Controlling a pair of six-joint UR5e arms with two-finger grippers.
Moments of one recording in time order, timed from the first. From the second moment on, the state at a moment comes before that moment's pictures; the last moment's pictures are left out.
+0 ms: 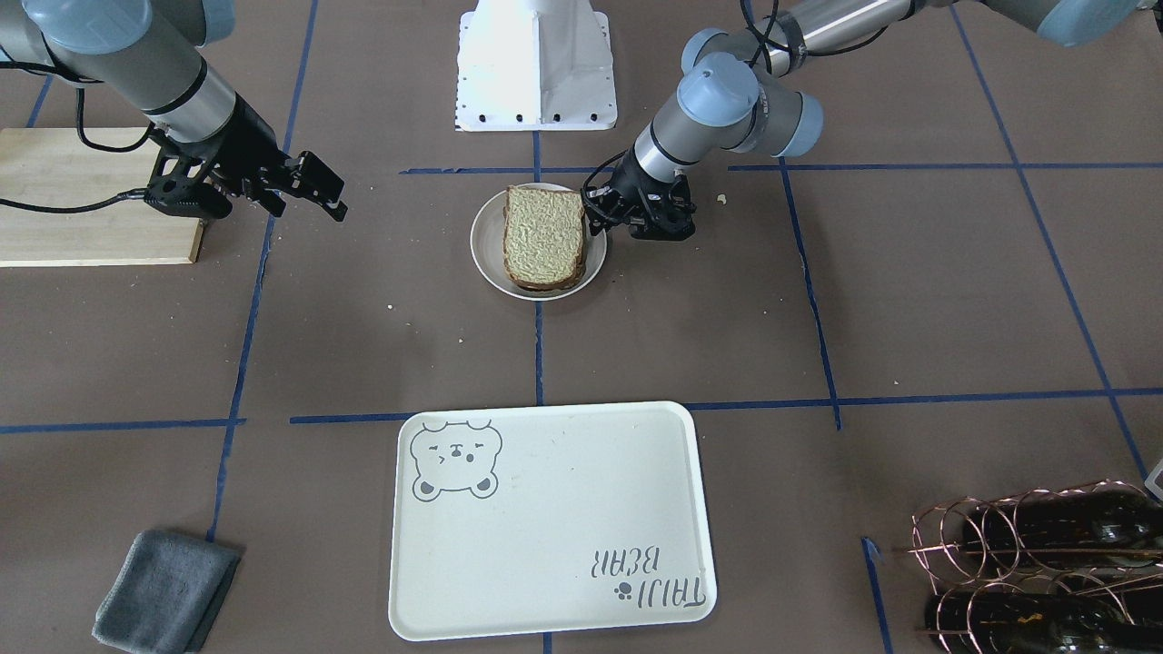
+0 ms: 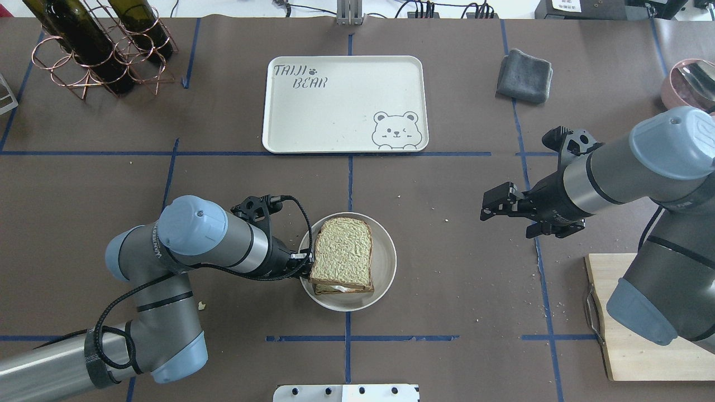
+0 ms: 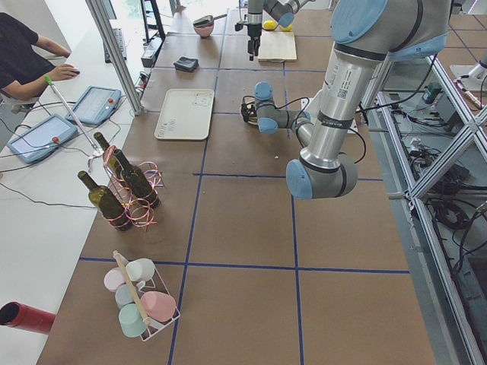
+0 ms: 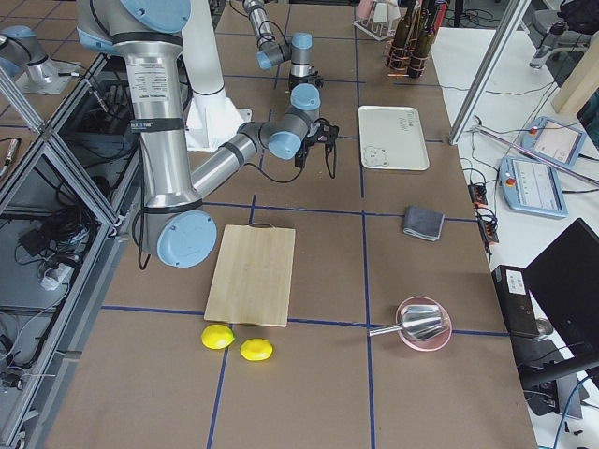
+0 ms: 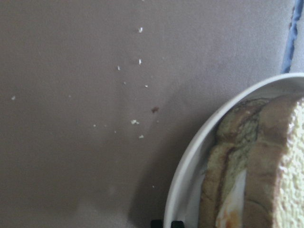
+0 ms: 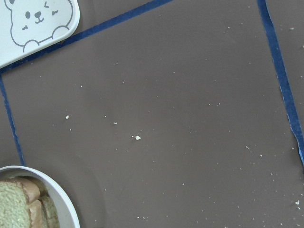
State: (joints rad) left arm -0.41 -2.03 -1.63 -2.20 -1.98 -1.57; right arm 0.71 -1.44 2.04 -1.23 2.15 1.46
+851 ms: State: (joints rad) left arm -0.45 -2.09 -1.63 -2.34 -1.88 -2.01; right arm 0.71 -1.47 2.07 -1.23 2.15 1.46
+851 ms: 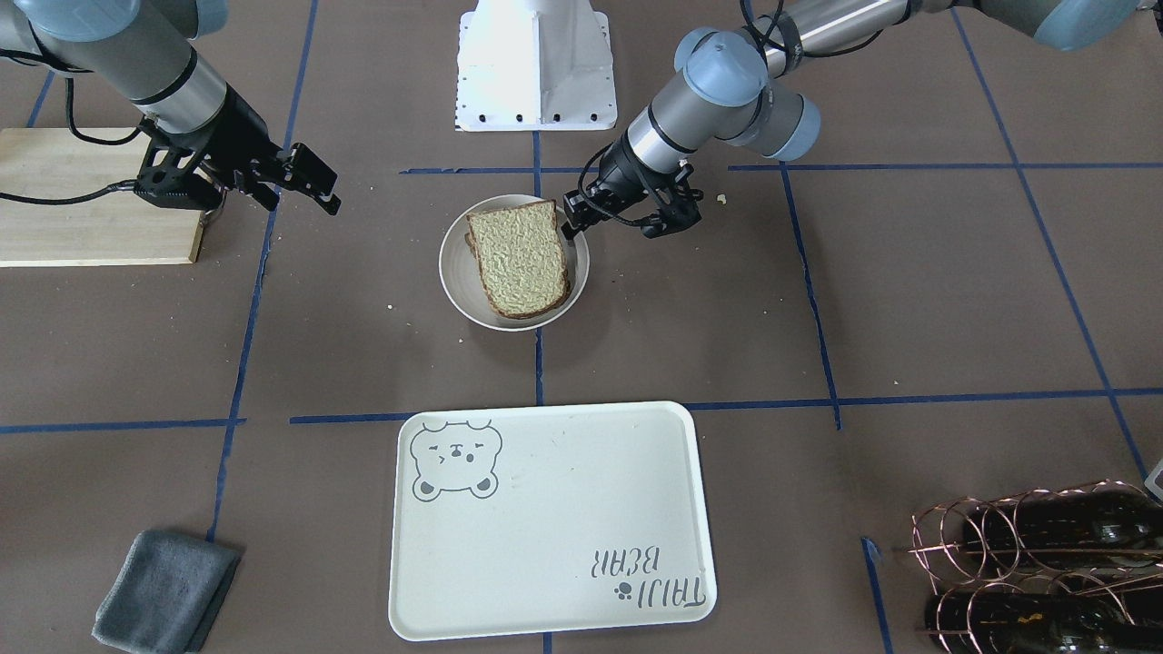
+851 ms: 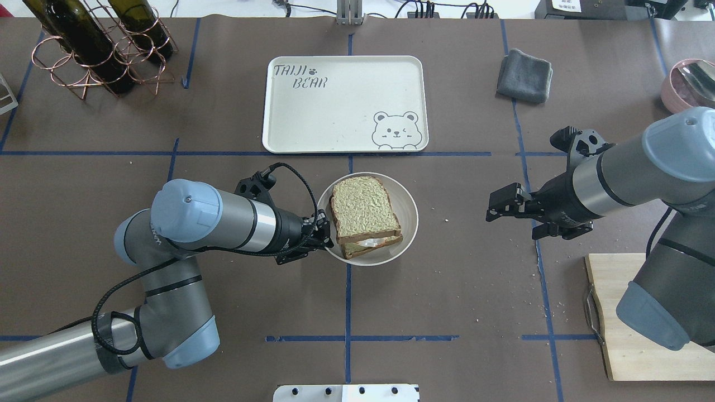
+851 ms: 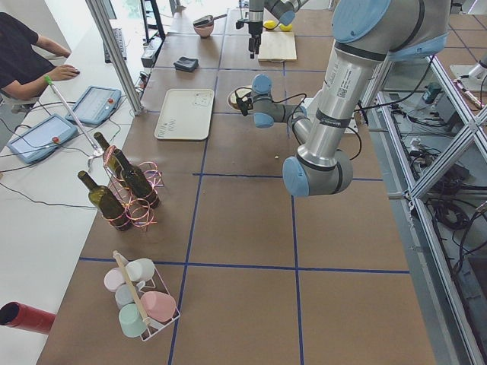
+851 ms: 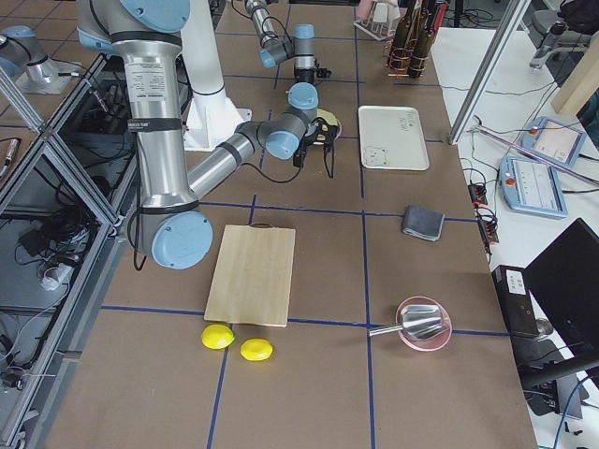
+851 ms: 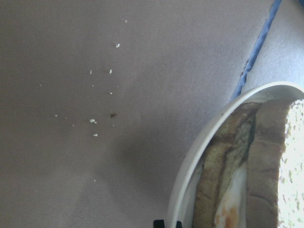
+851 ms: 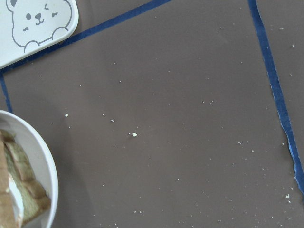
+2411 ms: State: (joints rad) left arm -0.62 -2.43 -1.09 -2.37 -1.67 -2.33; right arm 0.71 -1.50 2.09 -1.23 2.15 1.46
